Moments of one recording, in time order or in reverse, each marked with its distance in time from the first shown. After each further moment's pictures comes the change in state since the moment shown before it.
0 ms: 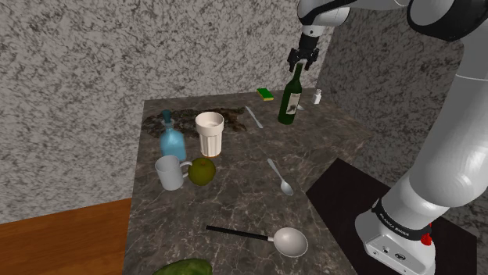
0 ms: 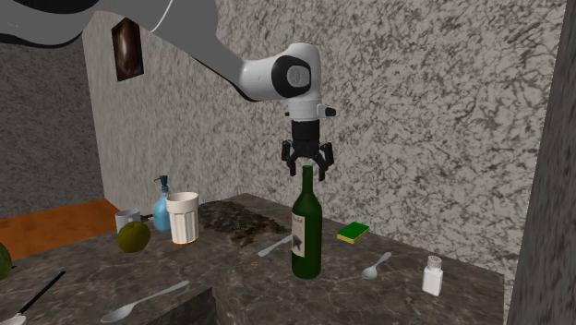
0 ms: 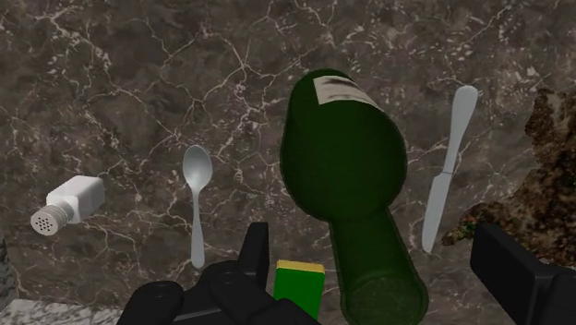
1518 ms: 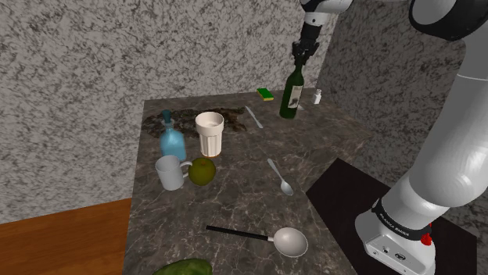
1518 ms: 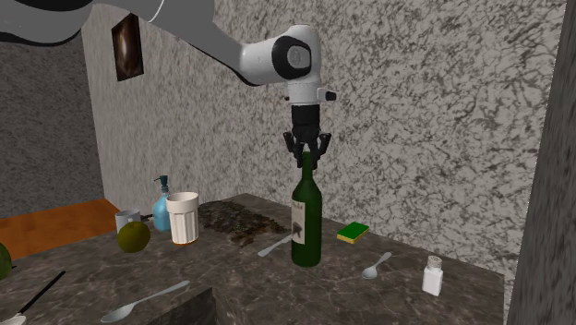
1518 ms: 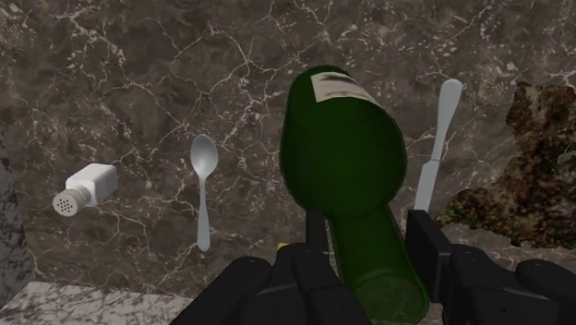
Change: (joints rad) arm 0.000 -0.009 -0.002 0.089 -0.007 -0.098 0.009
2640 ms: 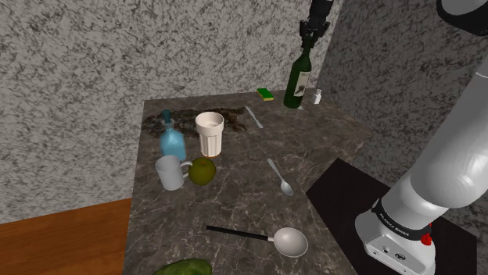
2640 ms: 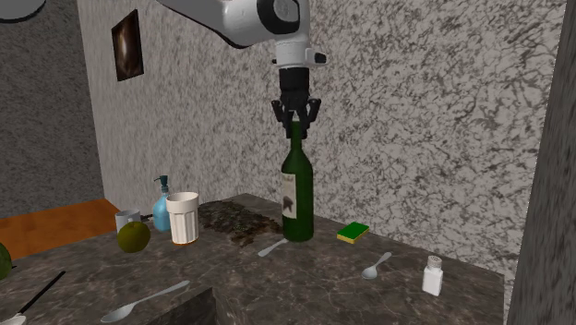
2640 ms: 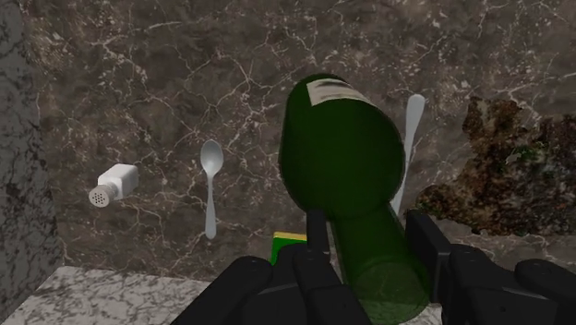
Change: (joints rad) arm 0.027 -0.122 0.002 0.061 -0.047 -0.176 0.045
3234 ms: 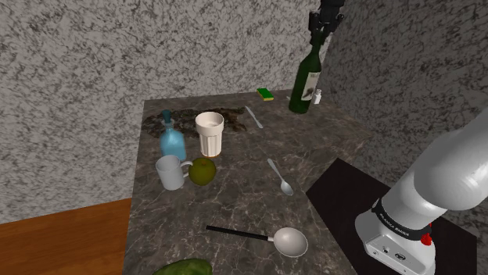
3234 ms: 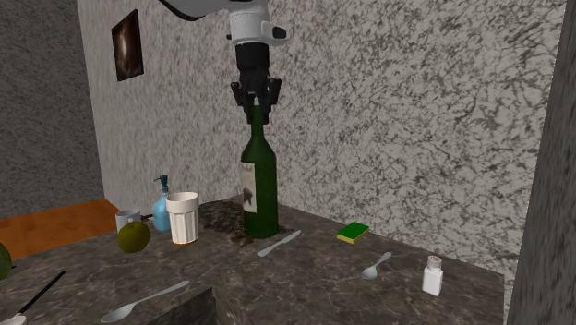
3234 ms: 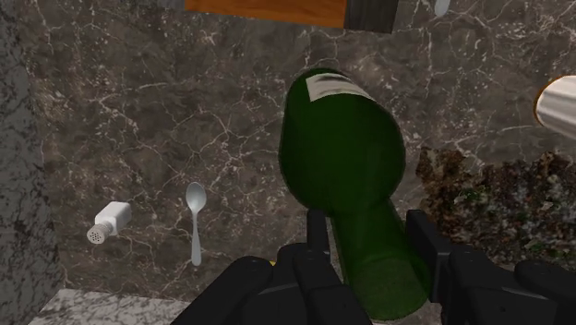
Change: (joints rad) arm 0.068 -0.323 0.069 -0.268 -0.103 -0.040 0.146
